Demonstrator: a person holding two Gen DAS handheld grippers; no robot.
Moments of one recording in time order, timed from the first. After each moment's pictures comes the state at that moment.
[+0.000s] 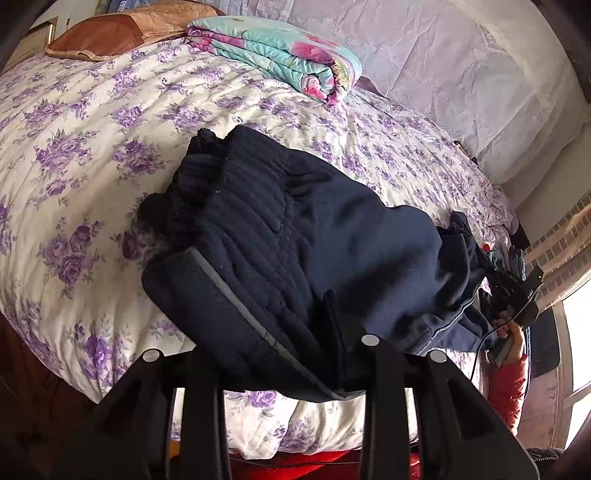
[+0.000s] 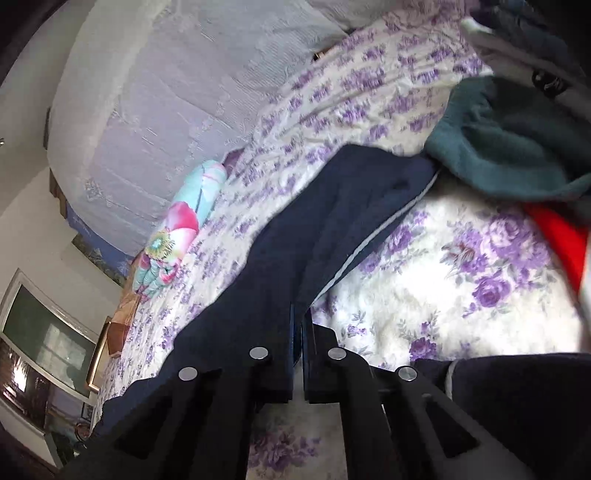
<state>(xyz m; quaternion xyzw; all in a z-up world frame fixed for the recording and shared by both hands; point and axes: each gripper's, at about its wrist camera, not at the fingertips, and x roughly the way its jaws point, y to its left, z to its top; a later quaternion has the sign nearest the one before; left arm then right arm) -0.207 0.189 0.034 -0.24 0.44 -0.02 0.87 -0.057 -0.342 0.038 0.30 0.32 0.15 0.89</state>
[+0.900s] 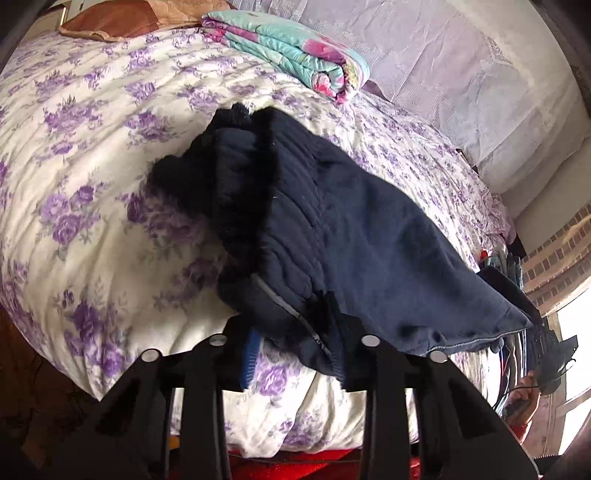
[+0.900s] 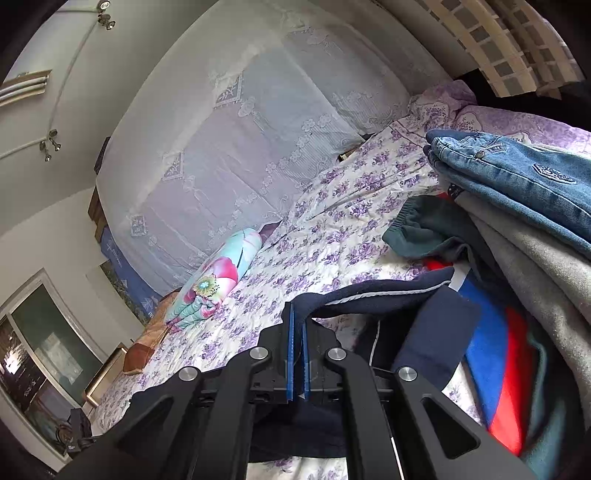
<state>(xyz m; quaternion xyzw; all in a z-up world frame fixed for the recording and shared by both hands) -0.215 0.196 0.014 -0.28 0.41 -0.02 0.87 -0.205 -0.407 0.086 0.30 0.21 0.14 0.92</state>
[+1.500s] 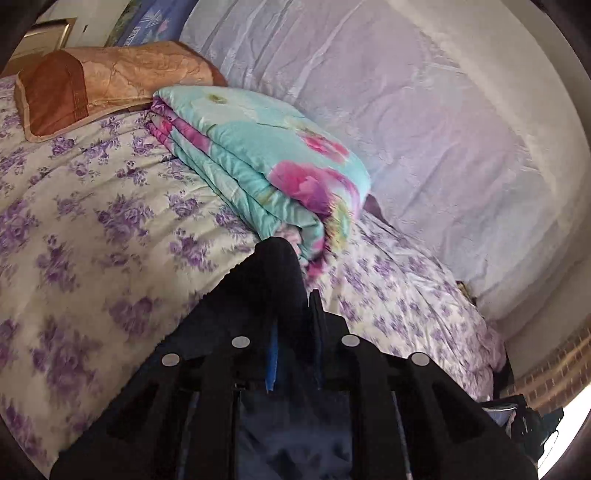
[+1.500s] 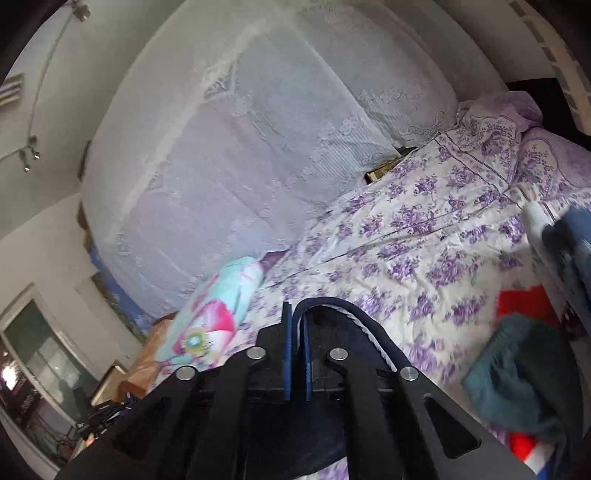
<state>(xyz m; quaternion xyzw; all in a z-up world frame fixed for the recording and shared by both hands) 0.071 0.242 0.087 -0.35 0.30 0.04 0.89 0.086 -0.382 0.138 0.24 0.26 0.10 0.93</state>
